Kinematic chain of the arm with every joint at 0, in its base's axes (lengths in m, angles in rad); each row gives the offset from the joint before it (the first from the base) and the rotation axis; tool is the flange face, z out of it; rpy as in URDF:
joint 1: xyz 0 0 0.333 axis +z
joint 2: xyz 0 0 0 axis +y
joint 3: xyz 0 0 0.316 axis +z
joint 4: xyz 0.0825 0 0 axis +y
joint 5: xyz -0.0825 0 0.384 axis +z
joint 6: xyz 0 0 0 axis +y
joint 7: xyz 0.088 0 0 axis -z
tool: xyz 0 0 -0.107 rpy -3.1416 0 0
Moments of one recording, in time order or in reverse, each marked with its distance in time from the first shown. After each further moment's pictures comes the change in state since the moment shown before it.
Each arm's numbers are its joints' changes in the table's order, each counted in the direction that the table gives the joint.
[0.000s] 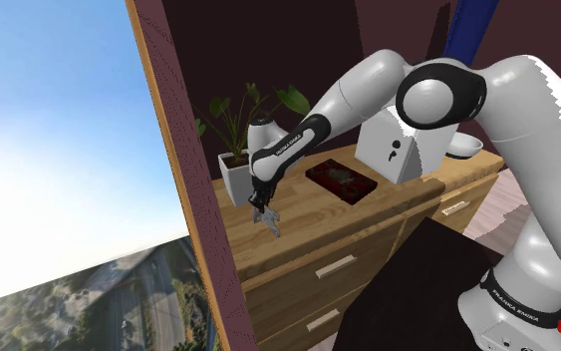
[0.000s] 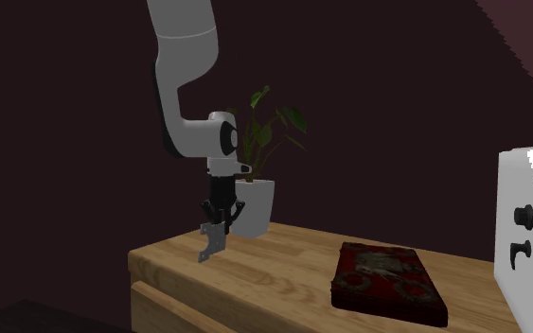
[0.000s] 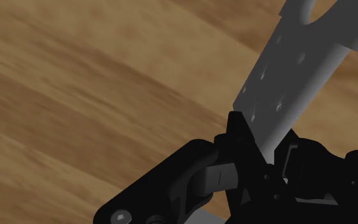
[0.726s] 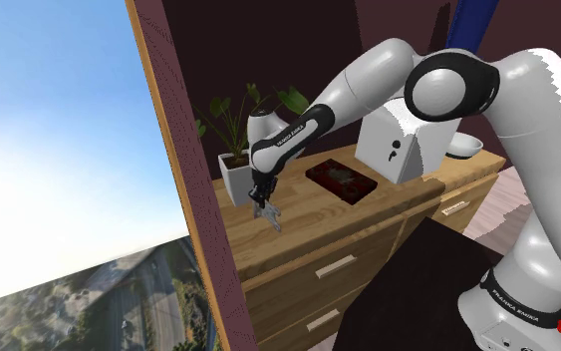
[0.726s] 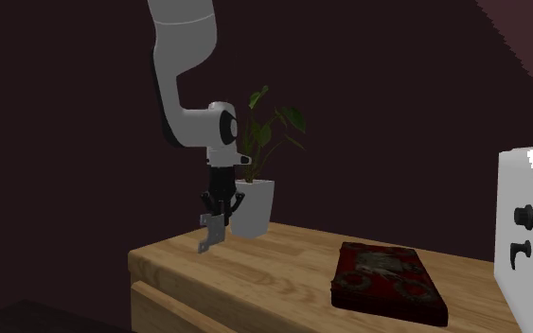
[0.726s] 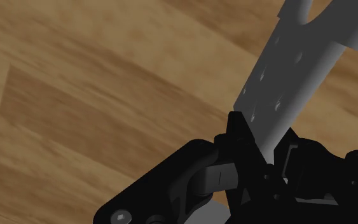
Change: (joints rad) arm -0.002 -0.057 0.003 0.021 0.003 0.044 -0.002
